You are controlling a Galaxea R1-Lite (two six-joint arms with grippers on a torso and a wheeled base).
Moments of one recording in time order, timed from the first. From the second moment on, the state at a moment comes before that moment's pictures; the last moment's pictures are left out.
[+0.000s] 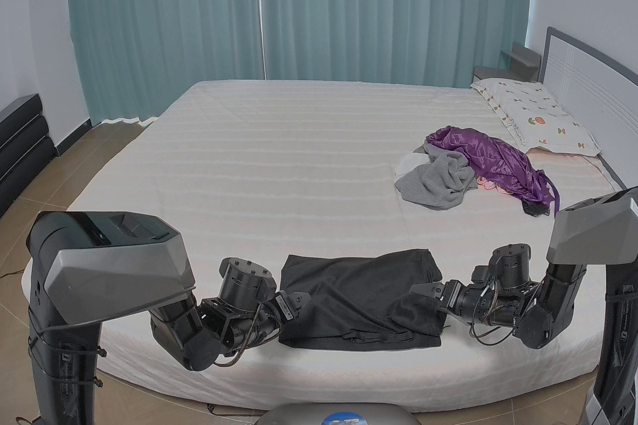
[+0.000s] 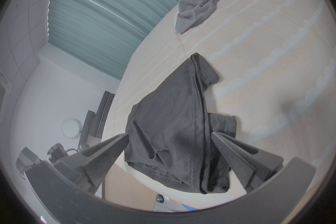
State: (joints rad) left arm -0.56 2.33 -0.71 -0.92 0.07 -0.92; right arm 0.29 2.32 -0.48 -1.24 0.31 0.76
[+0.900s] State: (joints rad) left arm -0.53 2.32 -0.72 -0.92 0.07 -0.93; right arm 0.30 2.36 -0.41 -1.24 0.31 0.56
